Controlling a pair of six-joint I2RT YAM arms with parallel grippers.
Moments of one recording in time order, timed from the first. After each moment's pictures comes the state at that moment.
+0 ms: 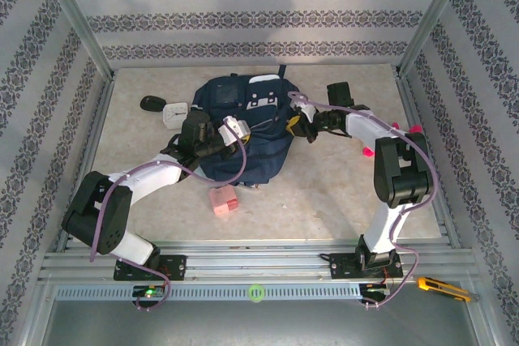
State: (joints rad) left arm -0.43 1.50 0.81 0.29 0.42 0.52; right arm 0.15 1.84 1.23 -0.37 -0.90 -0.69
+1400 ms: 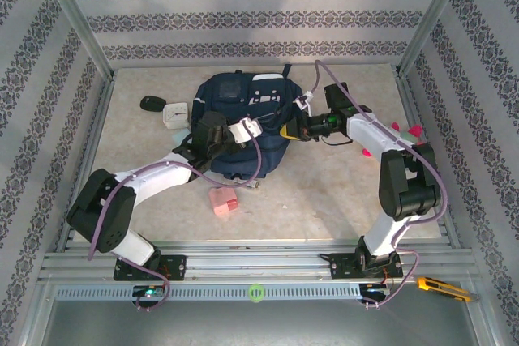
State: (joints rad) left arm -0.56 1.54 0.89 0.25 0.02 0.70; right arm 0.21 1.72 1.21 -0.48 -1.04 0.34
